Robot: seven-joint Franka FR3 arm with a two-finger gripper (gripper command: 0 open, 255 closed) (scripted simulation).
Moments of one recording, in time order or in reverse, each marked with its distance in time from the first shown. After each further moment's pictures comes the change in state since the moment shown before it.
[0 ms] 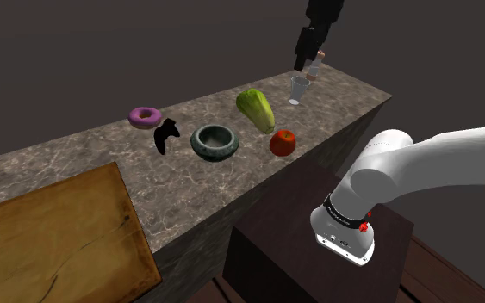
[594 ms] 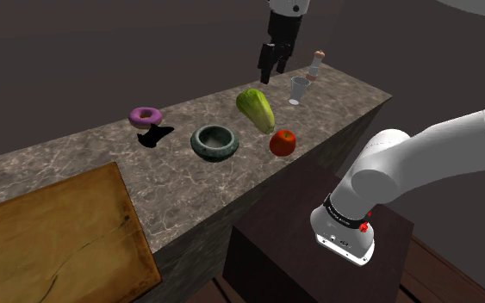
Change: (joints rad) arm 0.026 0.181 0.072 -0.008 0.059 0.163 0.098
